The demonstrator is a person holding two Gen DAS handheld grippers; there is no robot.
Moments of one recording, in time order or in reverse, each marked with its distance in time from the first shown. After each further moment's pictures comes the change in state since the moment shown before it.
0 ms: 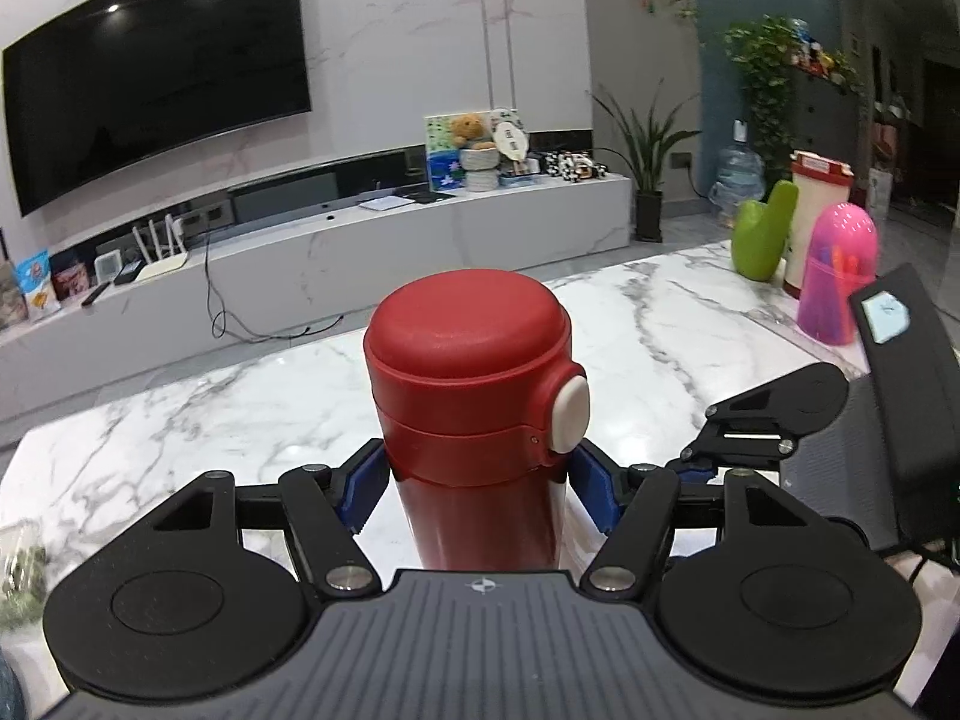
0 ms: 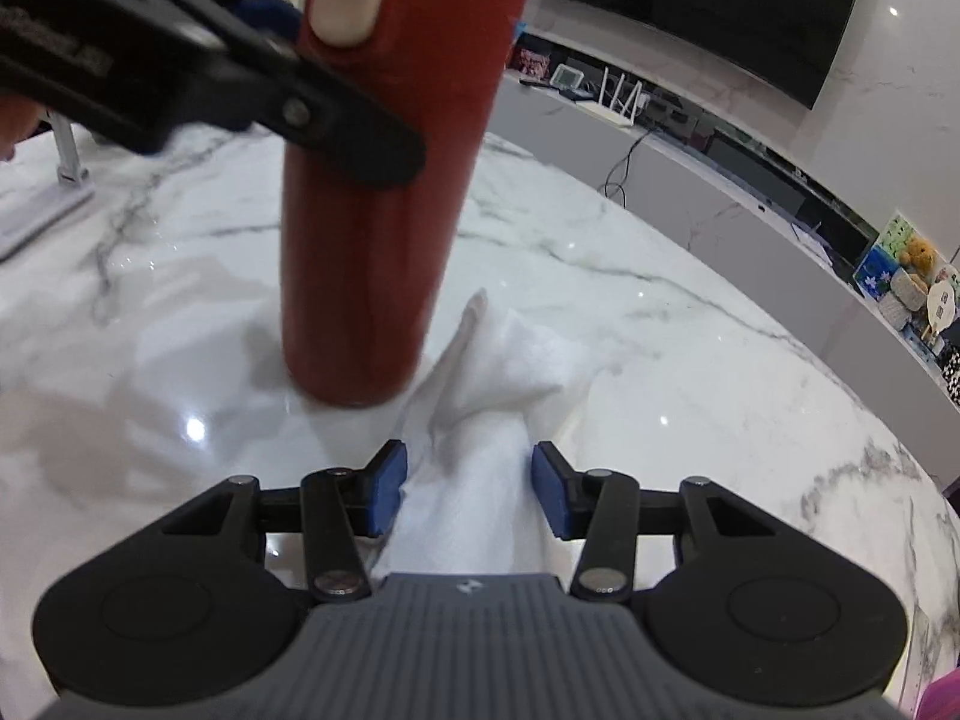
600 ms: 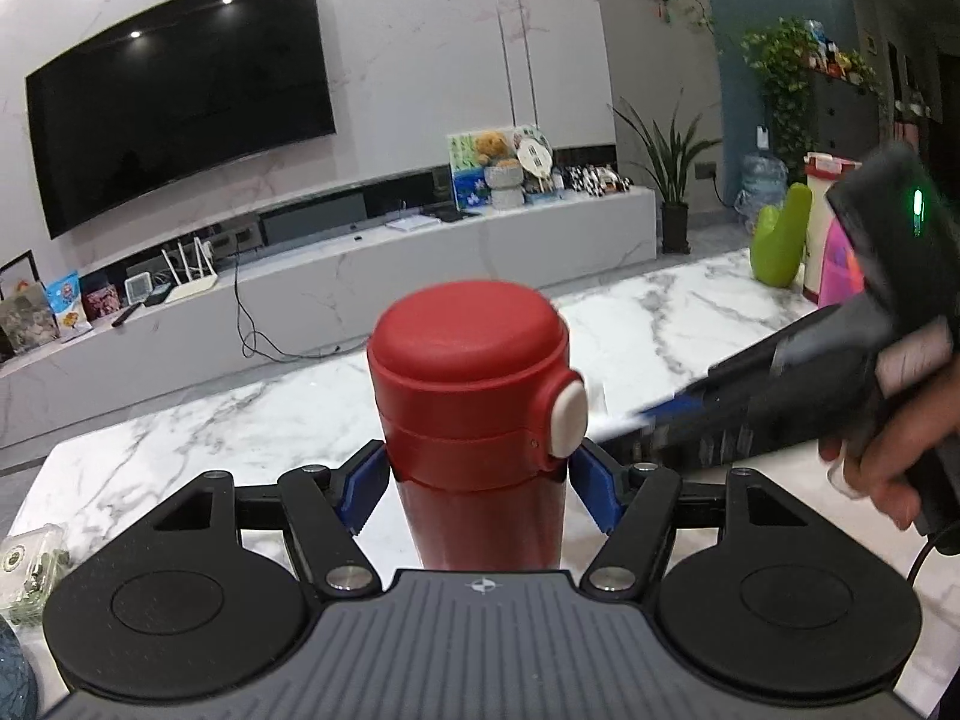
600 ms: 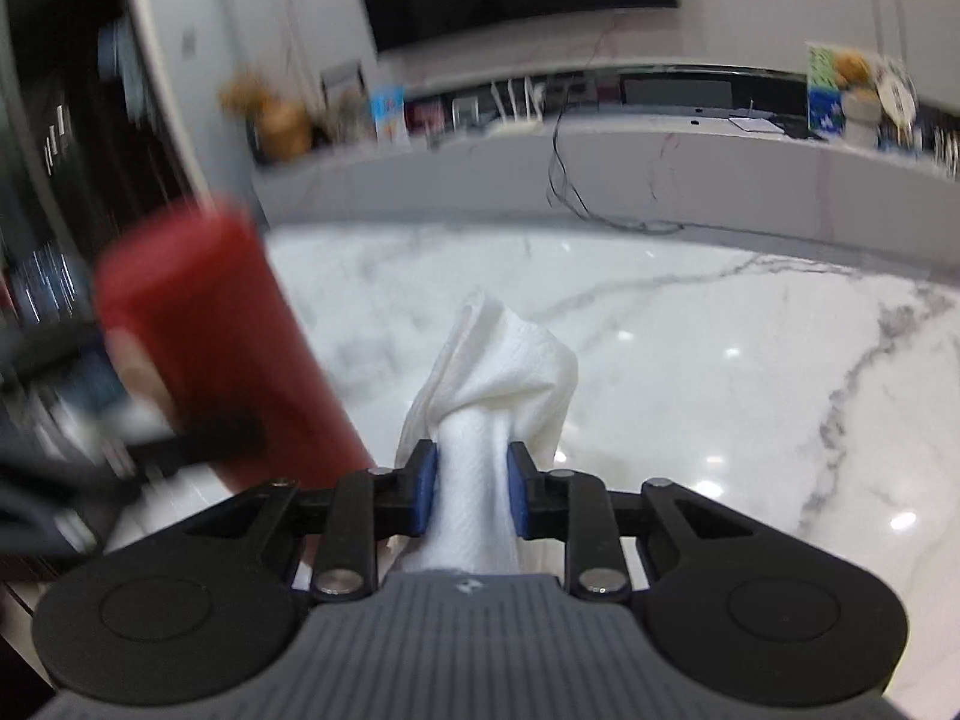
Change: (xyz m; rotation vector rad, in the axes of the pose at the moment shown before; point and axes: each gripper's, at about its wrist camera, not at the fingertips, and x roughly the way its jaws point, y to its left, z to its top) left arm -0.007 -0.021 0.001 -0.006 -0.047 0.081; right arm -0.025 -0.083 0.018 0.588 -0.169 0.160
